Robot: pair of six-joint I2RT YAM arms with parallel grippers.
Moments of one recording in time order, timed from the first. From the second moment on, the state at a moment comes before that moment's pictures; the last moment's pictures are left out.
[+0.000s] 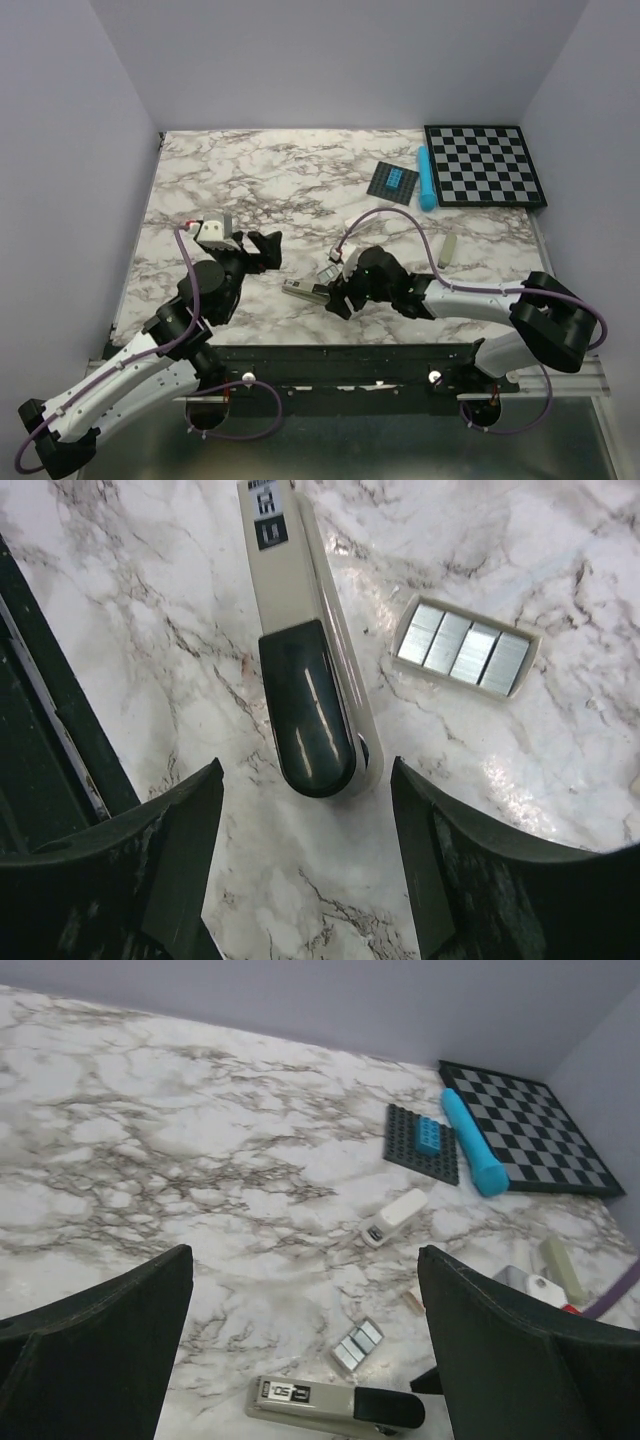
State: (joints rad) left arm -0.87 0.51 0.54 -0.05 -0.58 -0.38; right arm 0.95 1.44 0.58 0.25 -0.18 0.10
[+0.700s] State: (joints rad) left arm -0.66 0.59 0.78 -0.33 -0.64 -0.23; right arm 0.97 1.63 1.09 -0.39 -0.11 -0.04
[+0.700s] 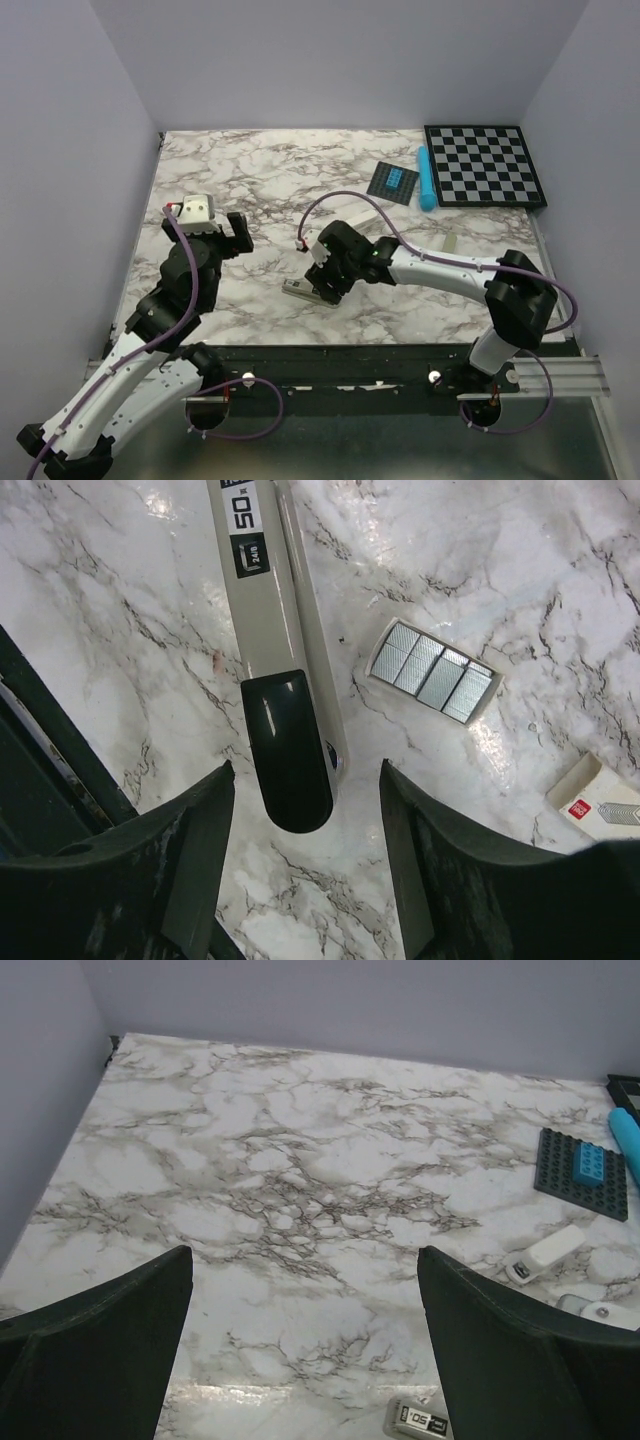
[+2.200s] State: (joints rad) left arm -0.47 0.52 0.67 -0.25 -0.58 -0.13; right arm 1.11 1.95 1.34 -0.48 0.15 0.04
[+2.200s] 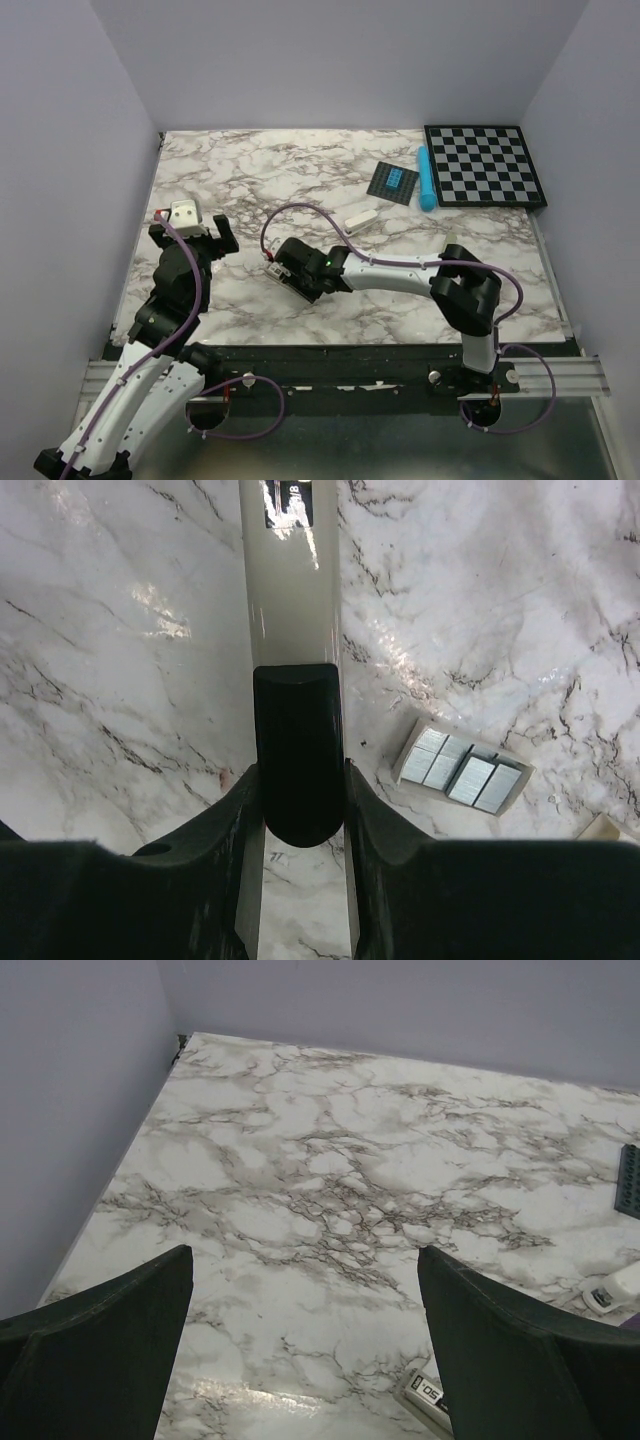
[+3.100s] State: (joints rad) left arm -0.43 0.50 0.66 -0.25 -0.55 -0.14; right arm 1.08 2.06 1.60 -0.67 0.26 0.08
